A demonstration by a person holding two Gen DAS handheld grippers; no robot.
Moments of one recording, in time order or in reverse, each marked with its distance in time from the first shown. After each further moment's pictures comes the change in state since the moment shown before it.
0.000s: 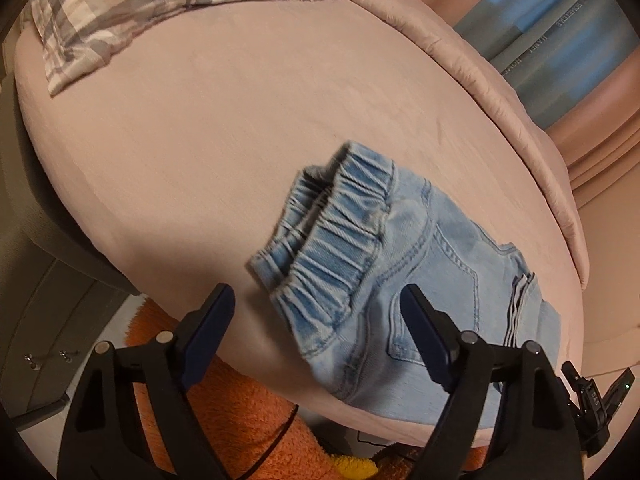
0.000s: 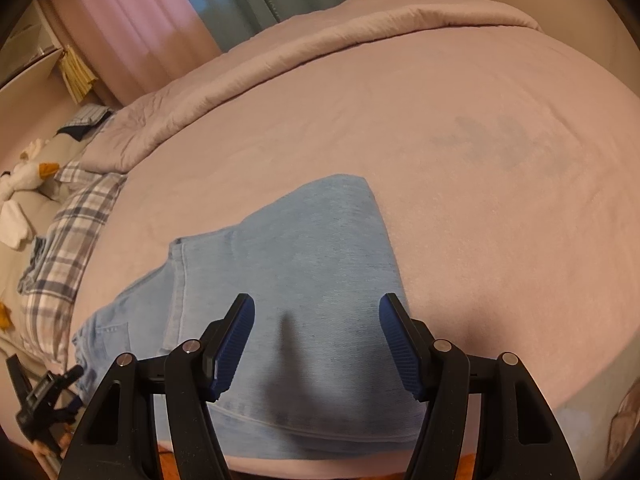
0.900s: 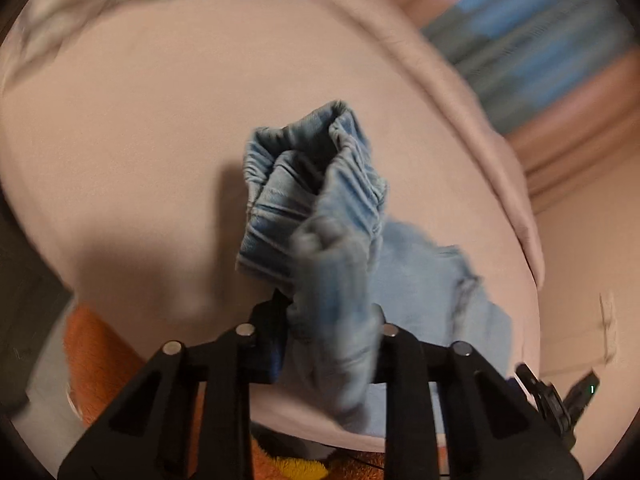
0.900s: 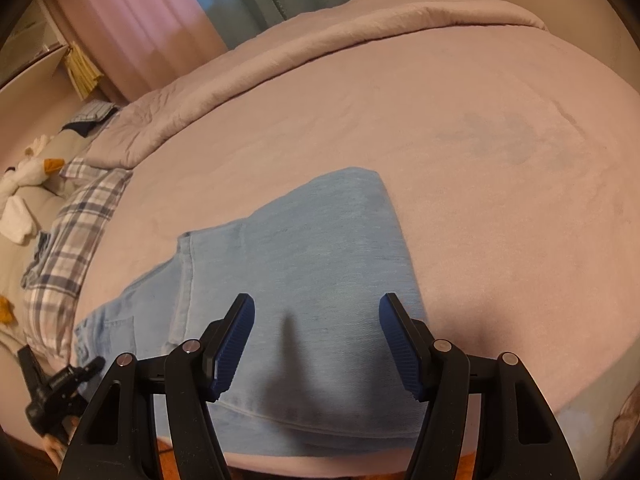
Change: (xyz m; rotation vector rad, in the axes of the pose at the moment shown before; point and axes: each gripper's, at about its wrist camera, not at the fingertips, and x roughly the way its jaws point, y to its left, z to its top) left arm -0.010 -0.039 0.002 0.018 -0.035 -0.196; right arm 0.002 0.005 -0.001 -0.010 0.004 0.023
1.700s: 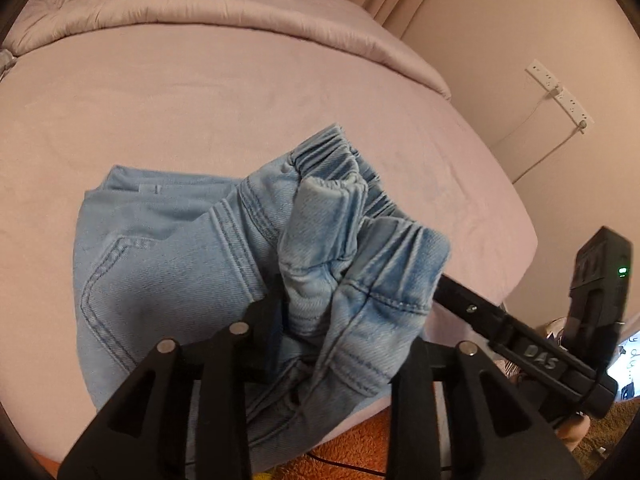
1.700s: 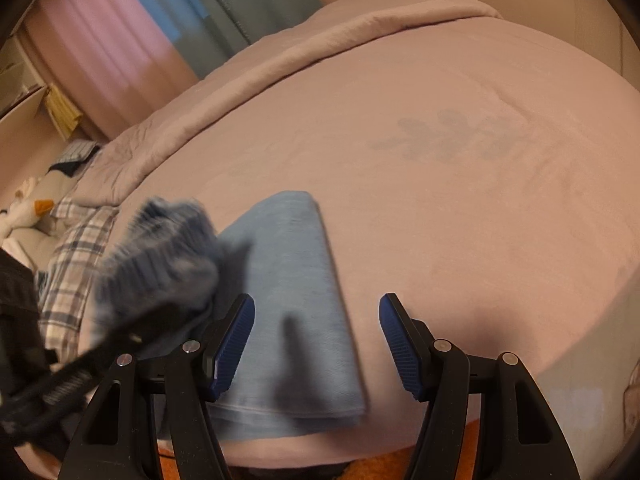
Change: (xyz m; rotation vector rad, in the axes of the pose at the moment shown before) left arm 0.102 -0.256 -0.118 0.651 0.290 -0.231; right arm -0.027 -0.038 -0.013 0.125 -0.064 -0.039
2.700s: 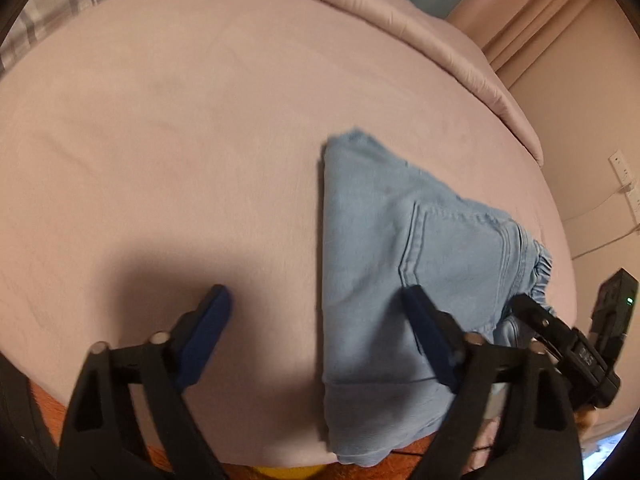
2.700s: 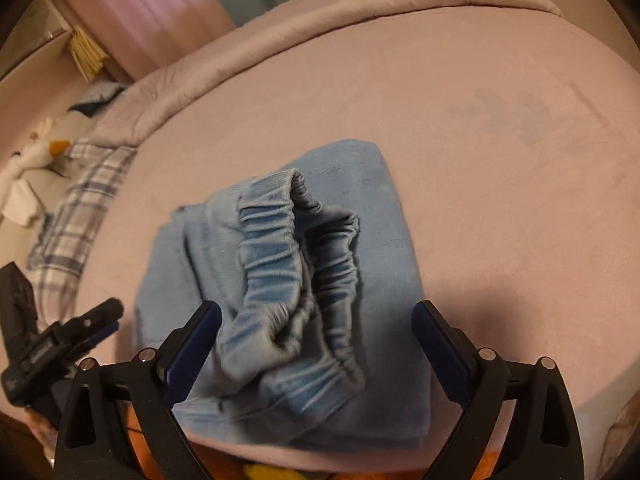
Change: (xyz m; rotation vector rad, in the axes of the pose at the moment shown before) left arm -0.036 0.126 -0.031 -0.353 -0.006 0.180; right arm 0.054 0.032 0.003 -0.161 0.148 0.065
